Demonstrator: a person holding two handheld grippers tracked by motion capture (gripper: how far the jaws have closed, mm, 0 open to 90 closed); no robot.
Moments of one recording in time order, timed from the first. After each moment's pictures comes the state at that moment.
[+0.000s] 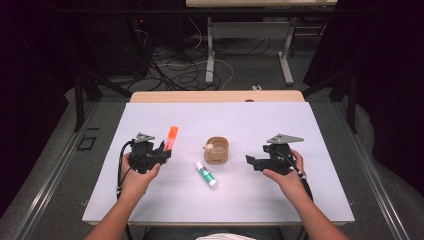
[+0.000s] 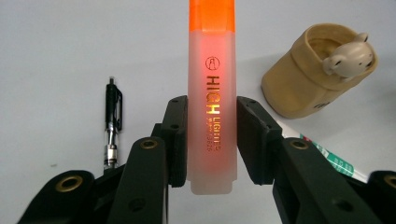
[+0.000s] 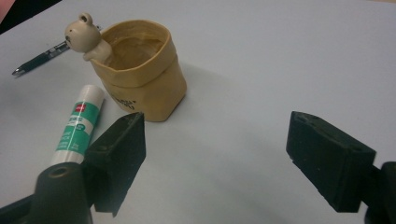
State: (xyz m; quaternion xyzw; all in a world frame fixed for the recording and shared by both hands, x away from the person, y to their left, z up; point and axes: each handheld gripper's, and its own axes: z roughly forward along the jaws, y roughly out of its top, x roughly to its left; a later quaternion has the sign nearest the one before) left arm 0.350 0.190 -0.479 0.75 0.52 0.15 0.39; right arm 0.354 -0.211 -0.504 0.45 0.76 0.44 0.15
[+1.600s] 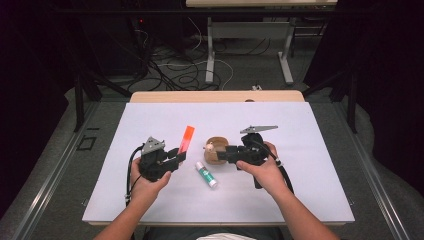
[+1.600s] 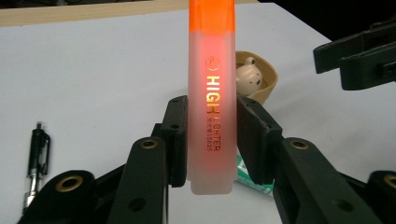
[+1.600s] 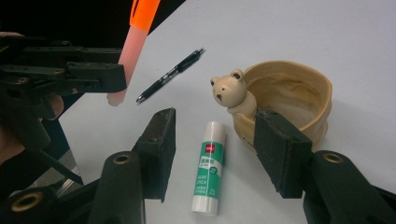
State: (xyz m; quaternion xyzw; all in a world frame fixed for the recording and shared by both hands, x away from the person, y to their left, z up) left arm 0.323 0.155 -0.472 0.75 0.44 0.15 0.47; right arm 0.361 -0.138 -0.470 0.43 0.76 0.49 0.00
